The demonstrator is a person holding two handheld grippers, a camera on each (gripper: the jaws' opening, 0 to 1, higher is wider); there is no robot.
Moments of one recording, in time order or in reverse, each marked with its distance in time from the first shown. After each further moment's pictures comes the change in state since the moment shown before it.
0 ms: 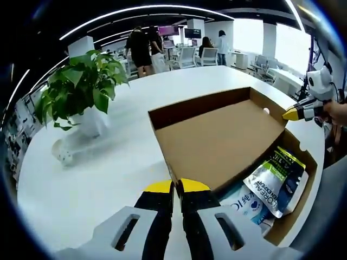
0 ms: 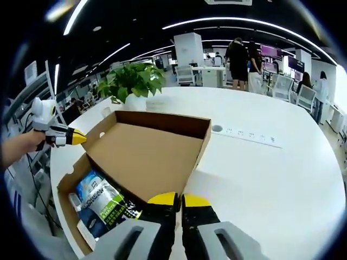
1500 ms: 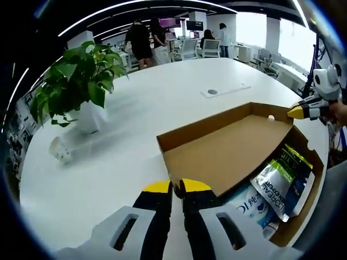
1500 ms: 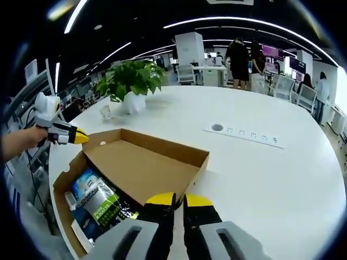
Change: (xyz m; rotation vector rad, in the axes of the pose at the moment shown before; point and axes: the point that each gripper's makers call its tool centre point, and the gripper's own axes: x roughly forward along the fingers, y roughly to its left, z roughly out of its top) left arm 0.018 0.004 -0.005 0.012 0.062 0.022; right arm 0.010 -0.004 -0.002 -0.018 0.001 0.005
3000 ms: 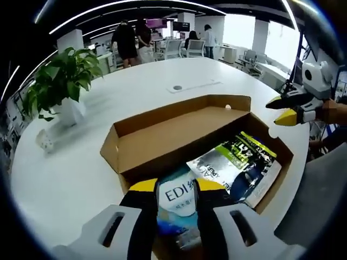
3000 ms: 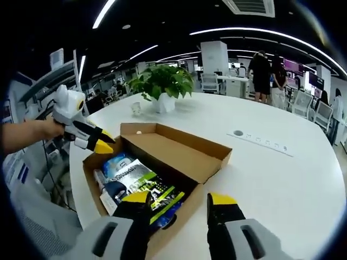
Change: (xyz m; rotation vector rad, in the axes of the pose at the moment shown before) left arm -0.038 -0.109 -0.040 -0.006 0.019 -0.150; right arm -0.062 0.049 -0.034 -0.132 -0.048 0.146
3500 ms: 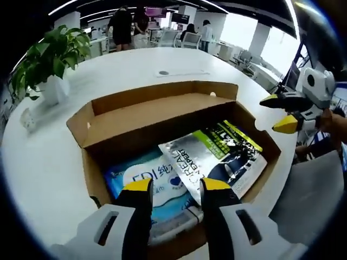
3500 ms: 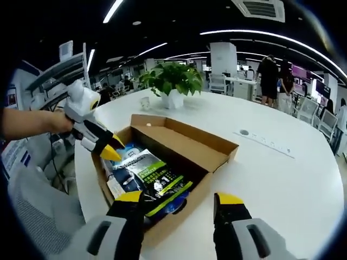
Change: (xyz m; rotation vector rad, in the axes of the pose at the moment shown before) left arm 0.012 -0.037 -0.025 -0.121 0.063 -0.125; right arm -0.012 0.017 -0.018 -0.087 0.018 0.034
